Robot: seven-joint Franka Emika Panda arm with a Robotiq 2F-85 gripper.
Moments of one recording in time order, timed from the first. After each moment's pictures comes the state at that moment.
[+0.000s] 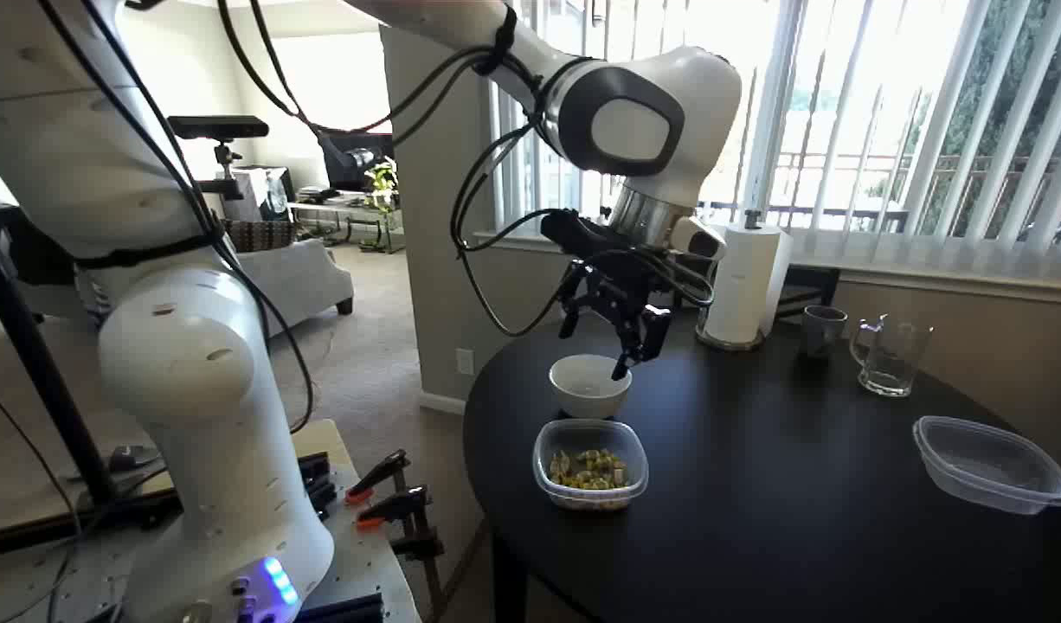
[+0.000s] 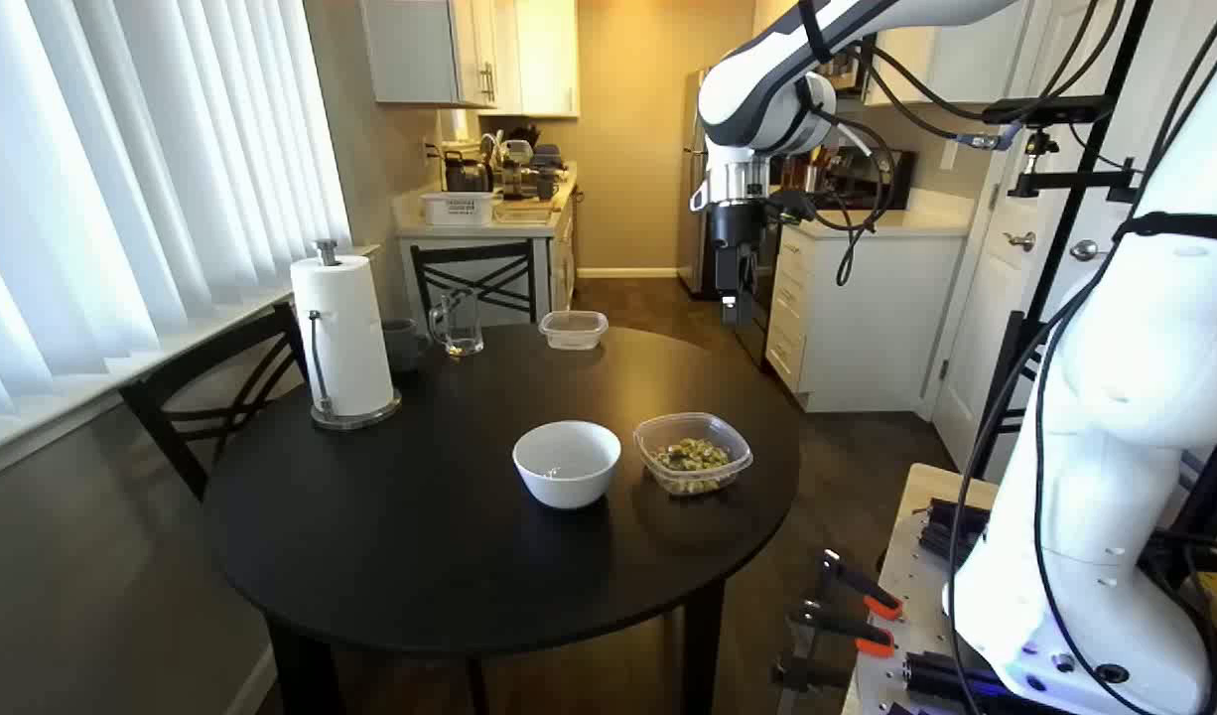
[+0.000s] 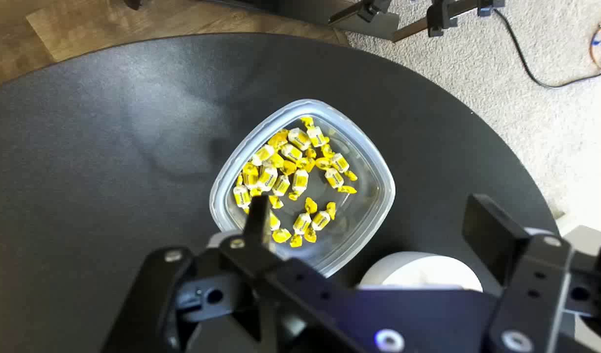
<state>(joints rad) -0.03 -0.17 -0.34 -2.32 0.07 1.90 -0.54</state>
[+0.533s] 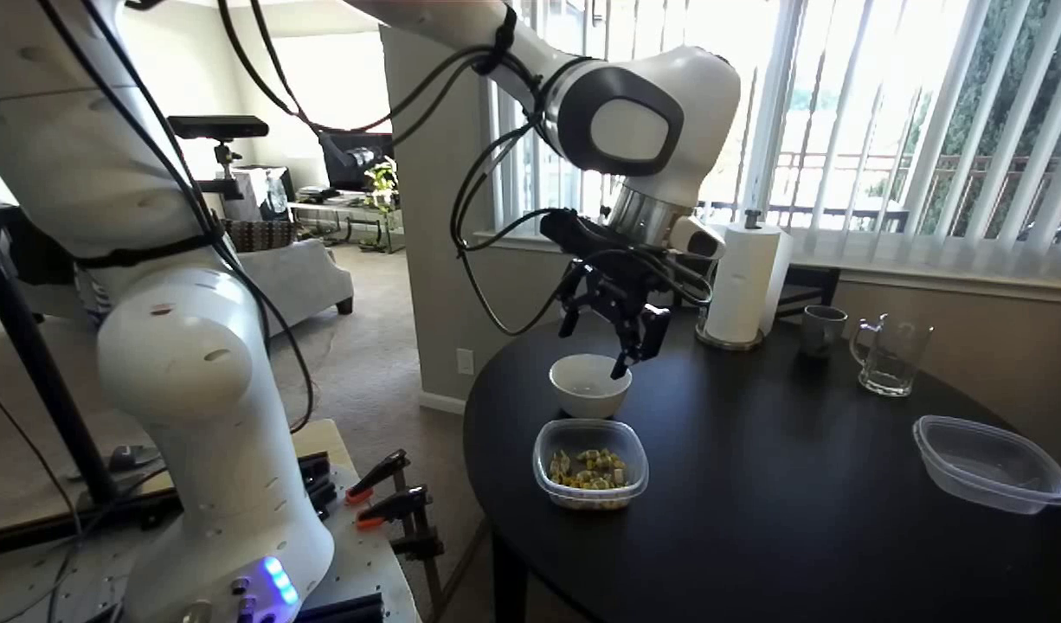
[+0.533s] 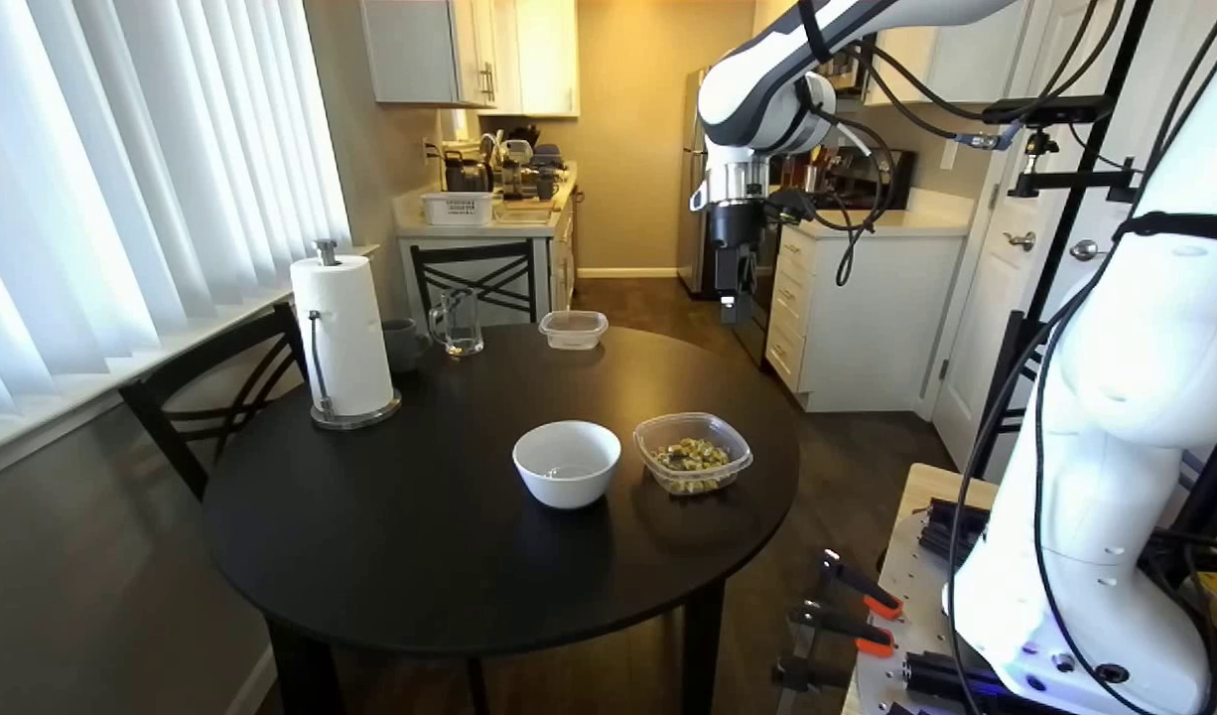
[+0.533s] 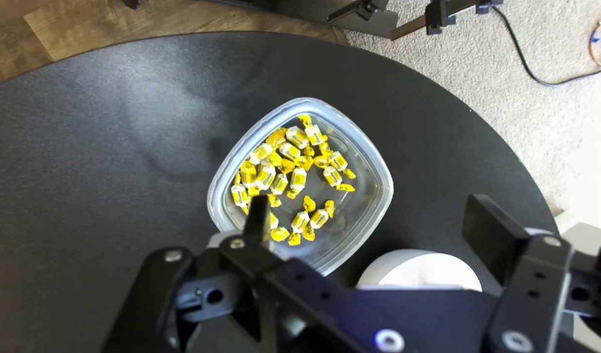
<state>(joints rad) -0.04 -0.17 -0.32 -2.32 0.08 1.91 -0.54</state>
